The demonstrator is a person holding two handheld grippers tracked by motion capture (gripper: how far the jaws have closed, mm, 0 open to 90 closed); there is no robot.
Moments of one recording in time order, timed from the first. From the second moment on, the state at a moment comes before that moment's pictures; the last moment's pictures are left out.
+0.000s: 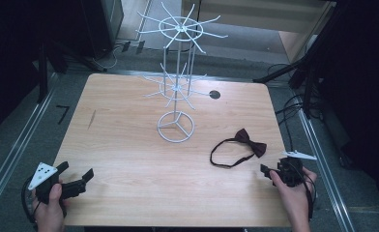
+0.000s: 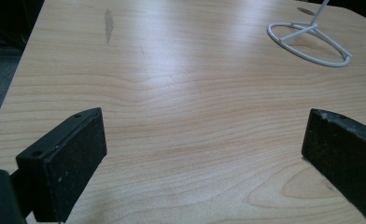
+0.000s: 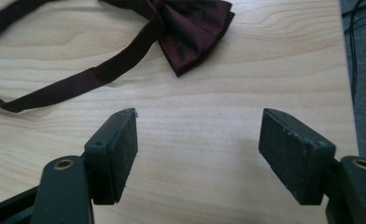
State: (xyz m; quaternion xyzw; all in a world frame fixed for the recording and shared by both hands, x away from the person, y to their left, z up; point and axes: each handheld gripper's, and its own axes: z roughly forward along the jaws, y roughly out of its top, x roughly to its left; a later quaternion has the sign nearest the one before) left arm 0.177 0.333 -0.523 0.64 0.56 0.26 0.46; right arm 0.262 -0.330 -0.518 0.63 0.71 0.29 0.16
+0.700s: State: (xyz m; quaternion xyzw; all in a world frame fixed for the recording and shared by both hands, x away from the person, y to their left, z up) left arm 0.177 0.333 -0.523 0.65 0.56 0.26 0.46; right arm 0.342 -0.298 -0.499 0.62 0.77 0.14 0.08
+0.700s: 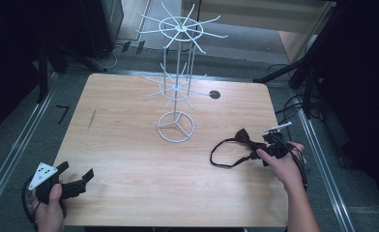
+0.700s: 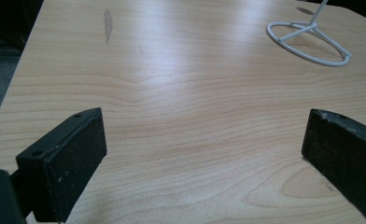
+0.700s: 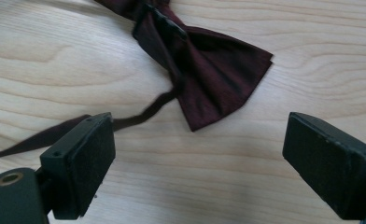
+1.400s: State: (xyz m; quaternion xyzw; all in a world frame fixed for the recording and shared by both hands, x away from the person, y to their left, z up) left arm 0.177 0.334 -0.523 0.65 0.56 0.26 0.46; right arm 0.383 -0.250 -0.491 0.57 0.81 0.10 0.12
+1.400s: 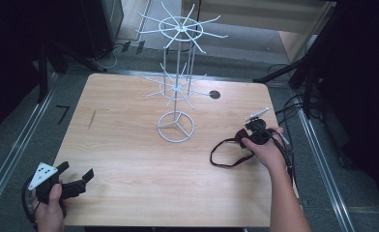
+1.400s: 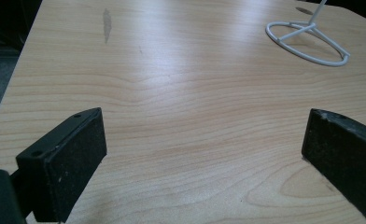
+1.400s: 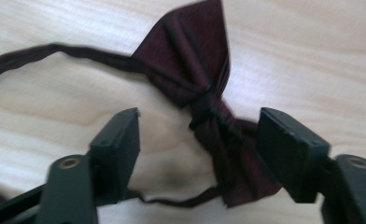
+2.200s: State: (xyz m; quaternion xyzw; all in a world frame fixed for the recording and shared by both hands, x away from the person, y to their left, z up) left arm 0.178 0.334 -0.523 0.65 0.56 0.25 0.46; right arm 0.396 -0.259 -0.505 0.60 0.79 0.08 0.09
